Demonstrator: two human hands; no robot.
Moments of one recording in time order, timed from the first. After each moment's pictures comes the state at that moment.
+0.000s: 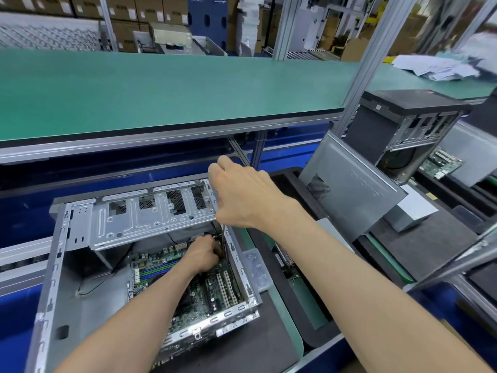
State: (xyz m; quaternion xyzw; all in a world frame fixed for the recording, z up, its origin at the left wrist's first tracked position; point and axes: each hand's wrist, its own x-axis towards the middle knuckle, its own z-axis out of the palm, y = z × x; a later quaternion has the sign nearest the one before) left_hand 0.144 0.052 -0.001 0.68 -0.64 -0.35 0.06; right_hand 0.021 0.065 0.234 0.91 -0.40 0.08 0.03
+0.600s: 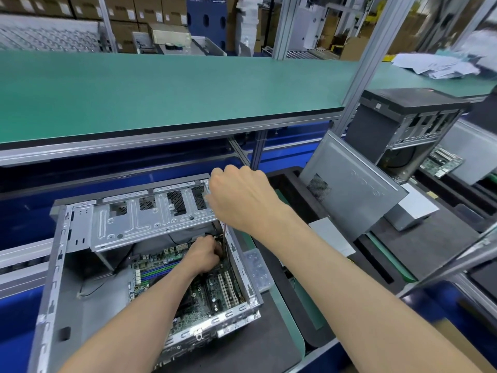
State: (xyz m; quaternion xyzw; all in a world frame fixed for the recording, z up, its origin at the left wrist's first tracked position) left_hand 0.144 0.052 -0.004 0.68 -0.64 -0.34 0.07; right_hand 0.027 0.069 0.226 0.89 -0.42 0.10 0.12
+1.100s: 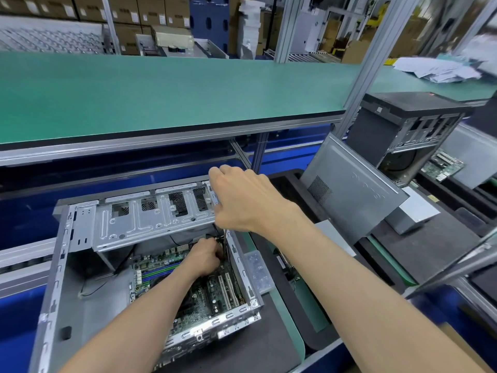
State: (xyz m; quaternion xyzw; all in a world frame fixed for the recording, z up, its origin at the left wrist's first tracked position) left_hand 0.144 0.052 -0.007 0.68 -0.66 -0.32 0.05; right_hand 0.023 0.068 0.232 0.91 -0.40 0.09 0.02
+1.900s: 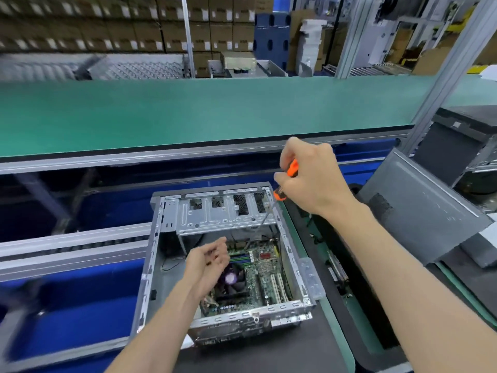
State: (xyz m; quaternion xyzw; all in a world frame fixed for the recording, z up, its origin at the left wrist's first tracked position) left_hand 0.224 0.160 0.041 0.36 0.07 -0.65 0.66; right_hand 0.025 0.078 0.271 0.85 -0.41 0.33 -0.08
